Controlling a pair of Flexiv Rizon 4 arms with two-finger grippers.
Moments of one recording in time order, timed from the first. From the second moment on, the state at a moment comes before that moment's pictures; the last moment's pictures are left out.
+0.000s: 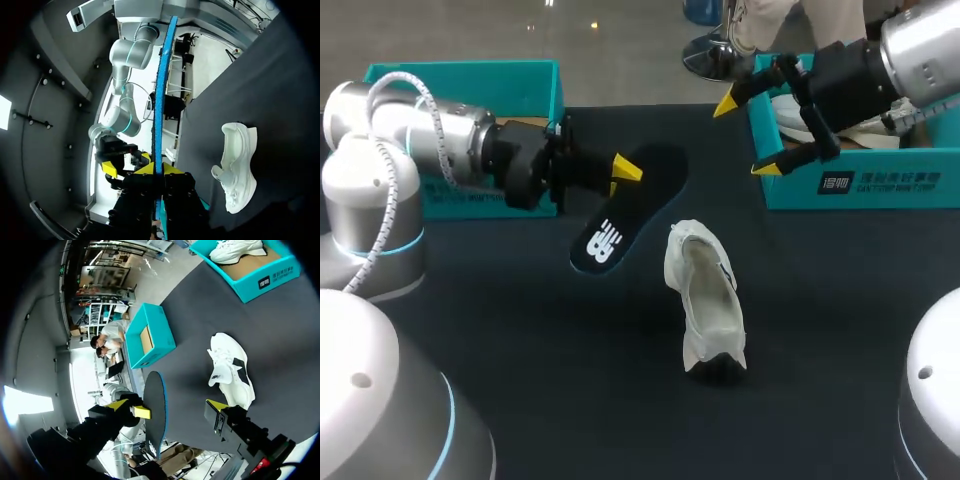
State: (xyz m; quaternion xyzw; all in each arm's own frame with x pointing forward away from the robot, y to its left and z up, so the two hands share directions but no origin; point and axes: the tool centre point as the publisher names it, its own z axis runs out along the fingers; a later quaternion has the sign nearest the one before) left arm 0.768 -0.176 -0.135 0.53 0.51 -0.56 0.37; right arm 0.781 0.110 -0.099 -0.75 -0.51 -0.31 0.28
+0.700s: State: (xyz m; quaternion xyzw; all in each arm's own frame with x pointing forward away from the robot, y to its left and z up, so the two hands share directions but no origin) left arm 0.766 -0.174 -0.132 0.53 0.52 -0.56 0.37; right arm 0.782 0.078 -0.105 -0.71 -0.64 -0.24 0.16
